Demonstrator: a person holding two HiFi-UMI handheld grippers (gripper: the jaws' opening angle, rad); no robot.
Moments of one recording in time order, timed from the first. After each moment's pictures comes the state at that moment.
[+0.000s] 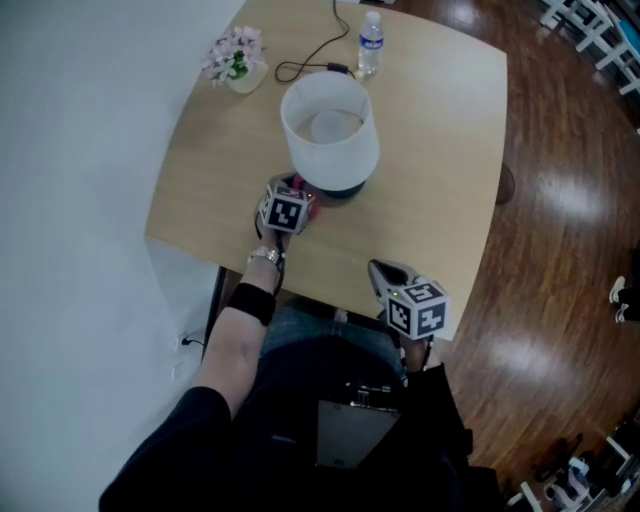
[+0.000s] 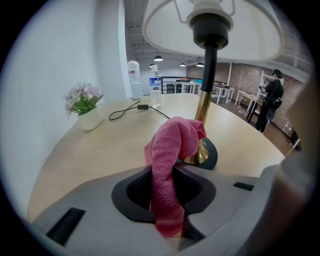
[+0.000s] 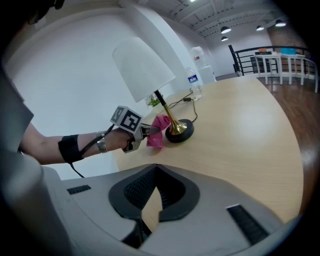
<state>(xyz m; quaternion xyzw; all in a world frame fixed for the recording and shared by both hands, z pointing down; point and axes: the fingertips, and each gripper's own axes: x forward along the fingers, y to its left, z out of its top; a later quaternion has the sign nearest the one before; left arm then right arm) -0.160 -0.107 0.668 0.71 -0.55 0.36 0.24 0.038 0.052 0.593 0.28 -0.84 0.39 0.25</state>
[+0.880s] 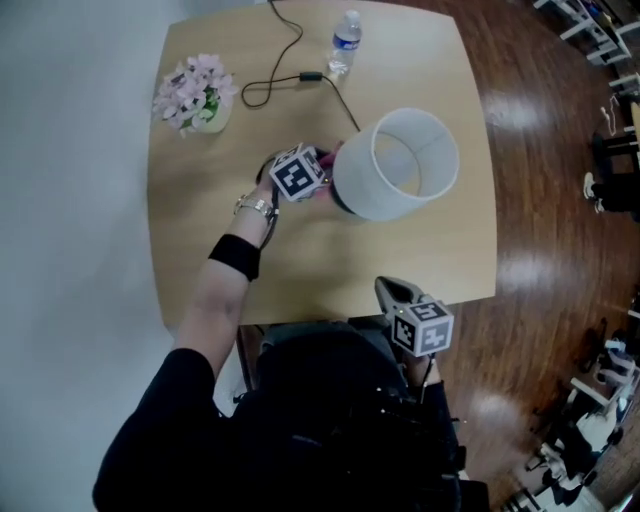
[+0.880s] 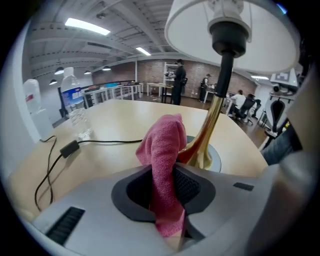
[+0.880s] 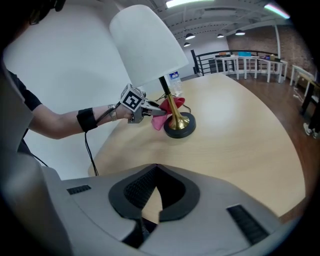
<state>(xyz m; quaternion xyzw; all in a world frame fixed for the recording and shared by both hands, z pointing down) -0.129 -0.202 0.663 0.91 -0.07 0.41 0.05 -0.091 0.062 0.587 0.47 -0.72 0.45 0.25</state>
